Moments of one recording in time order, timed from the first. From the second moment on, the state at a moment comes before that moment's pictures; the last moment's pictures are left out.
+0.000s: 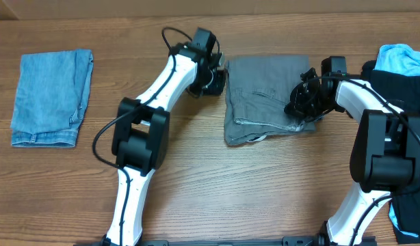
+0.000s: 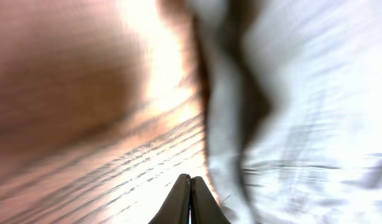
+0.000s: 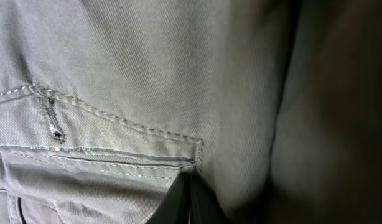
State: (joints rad) left arm -0.38 2.38 2.03 -0.91 0.33 -0.24; right arm -0.08 2.05 1.31 -0.71 -0.48 0.15
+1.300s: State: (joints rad) left arm -0.39 2.45 2.10 -0.94 0.33 -0.26; right arm 0.01 1.81 1.26 -0.82 -0.54 0.10
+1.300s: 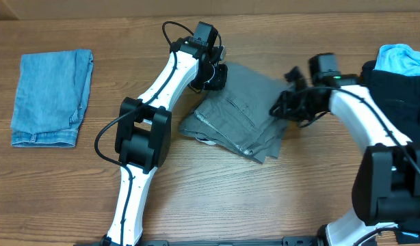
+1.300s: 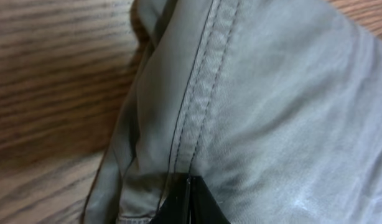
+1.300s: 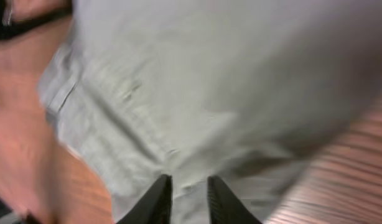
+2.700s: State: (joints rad) left arm -0.40 2.21 2.10 -1.17 0.31 -0.24; right arm -0.14 2.06 1.40 -0.79 -0.69 0.07
